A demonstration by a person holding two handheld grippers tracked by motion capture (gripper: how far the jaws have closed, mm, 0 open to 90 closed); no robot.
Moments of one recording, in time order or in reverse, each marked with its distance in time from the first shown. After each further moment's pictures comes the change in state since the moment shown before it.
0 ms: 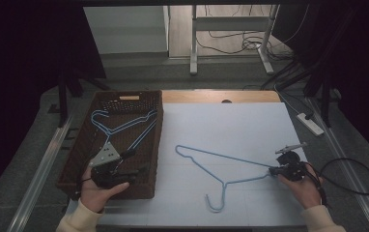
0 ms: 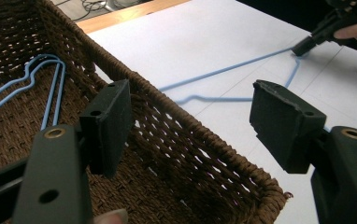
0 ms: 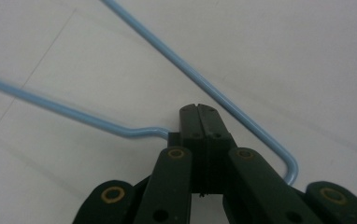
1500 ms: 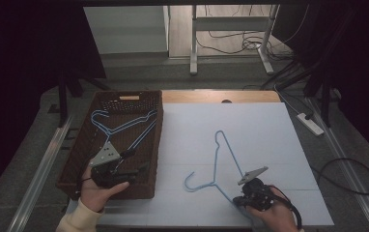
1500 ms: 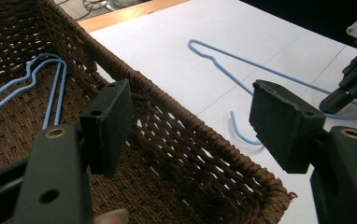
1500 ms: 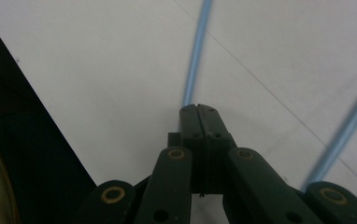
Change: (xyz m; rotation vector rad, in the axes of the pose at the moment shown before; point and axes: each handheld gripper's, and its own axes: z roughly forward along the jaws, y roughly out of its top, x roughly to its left) left arm 0.002 0.000 0.001 0.003 0.004 0.001; right arm 0.130 -0.013 0.002 0.067 0.300 -0.260
